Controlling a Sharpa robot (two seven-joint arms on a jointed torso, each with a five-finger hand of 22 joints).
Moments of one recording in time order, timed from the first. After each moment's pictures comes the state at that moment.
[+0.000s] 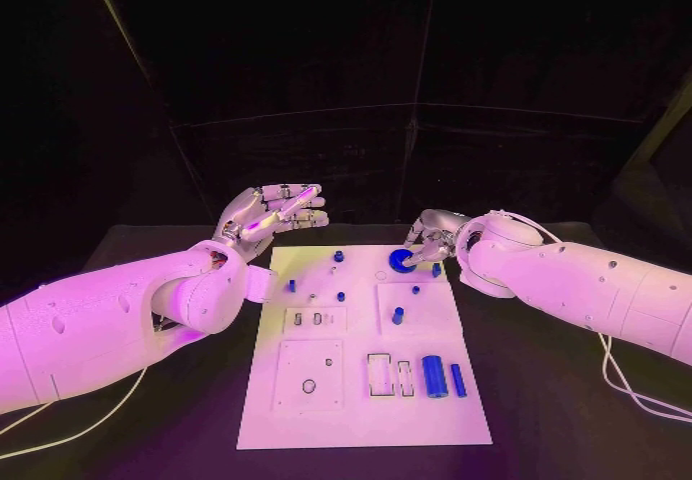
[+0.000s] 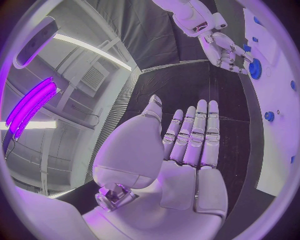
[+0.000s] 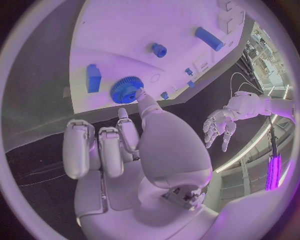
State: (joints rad) left arm 1.26 -0.86 -0.04 1.55 -0.03 -0.31 0.52; left_hand 1.37 0.06 -0.09 0.20 0.05 0.82 0.21 0.14 0.07 0.91 0.20 0.12 0.06 0.98 0.16 0.15 0.13 0.18 0.85 0.27 0.21 0.08; right arm 1.28 -0.58 -0.01 1.16 -1.37 -0.14 -0.26; right_hand 1.34 -0.04 0.02 0.03 0.19 0.83 0.16 0.17 0.07 1.37 0.07 1.33 1.28 1.47 -0.01 1.53 1.31 0.06 1.45 0.09 1.46 1.31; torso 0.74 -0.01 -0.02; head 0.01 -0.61
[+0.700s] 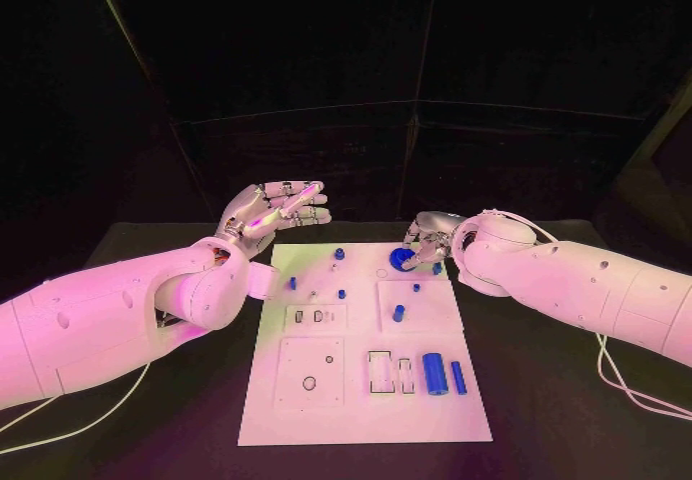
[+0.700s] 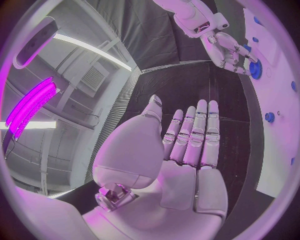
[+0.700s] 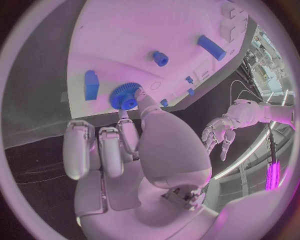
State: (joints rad) left arm 1.26 -0.85 -0.04 1.54 -0.03 -0.30 0.52; left_hand 1.37 0.06 -0.09 0.20 0.05 0.82 0.21 0.14 0.07 0.91 0.20 0.12 0.06 0.98 0.16 0.15 0.13 0.18 0.85 0.27 0.21 0.08; right arm 1.27 -0.55 -0.01 1.14 -1.42 -0.10 -0.25; right_hand 1.35 -0.03 0.02 0.02 0.19 0.83 0.16 0.17 0.07 1.38 0.07 1.34 1.29 1.47 -0.01 1.53 1.31 0.06 1.45 0.09 1.47 1.31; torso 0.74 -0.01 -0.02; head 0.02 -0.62
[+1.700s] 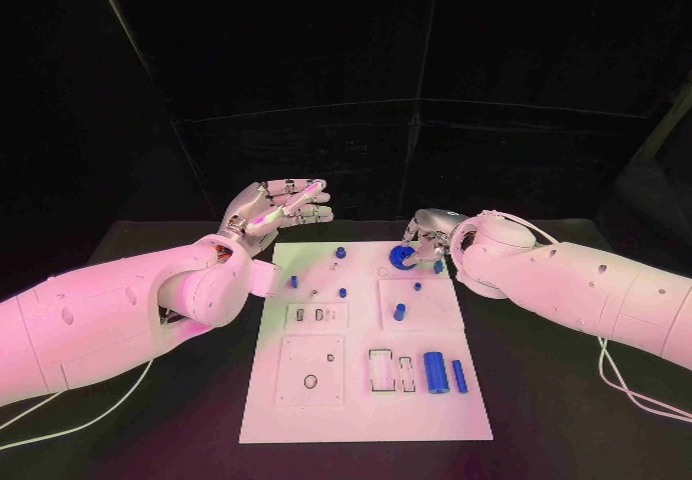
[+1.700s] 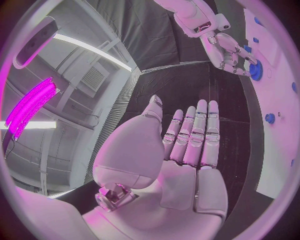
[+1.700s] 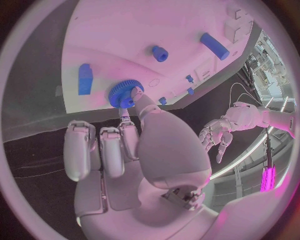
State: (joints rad) left arm 1.26 -0.86 -0.04 1.54 -0.03 -0.30 0.52; left_hand 1.37 0.07 -0.09 0.20 0.05 0.82 0.21 0.14 0.07 0.91 0.20 0.12 0.06 0.98 0.16 0.15 0.13 0.18 0.85 0.27 0.21 0.08; right arm 1.26 -0.54 -0.01 1.15 -1.47 -0.16 -0.25; right_hand 1.39 0.03 0.12 -0.03 0.15 0.95 0.15 0.22 0.08 1.42 0.04 1.39 1.31 1.47 -0.03 1.53 1.31 0.06 1.47 0.08 1.48 1.31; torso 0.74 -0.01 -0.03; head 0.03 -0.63
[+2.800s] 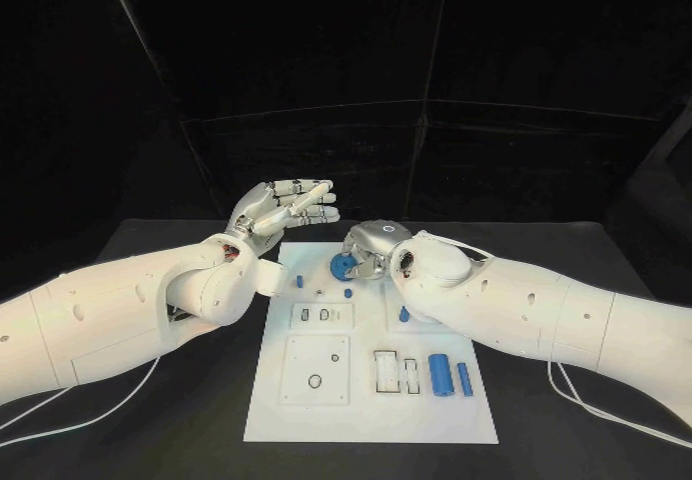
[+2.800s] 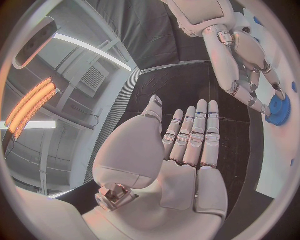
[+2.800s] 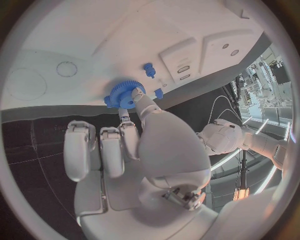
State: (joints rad) left arm 1.26 -0.85 -0.04 1.54 -0.03 -0.30 0.52; left_hand 1.37 0.07 -0.09 0.20 0.05 0.82 0.21 0.14 0.07 0.91 0.20 0.12 0.06 0.98 0.16 0.15 0.13 0.18 0.85 0.27 0.21 0.08; right arm 1.24 -0.35 -0.05 1.18 -1.65 -0.29 -0.25; right_hand 1.37 0.03 0.14 -0.03 0.16 0.95 0.15 0.20 0.08 1.43 0.04 1.39 1.31 1.46 -0.03 1.53 1.31 0.06 1.47 0.08 1.48 1.31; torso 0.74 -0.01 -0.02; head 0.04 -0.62
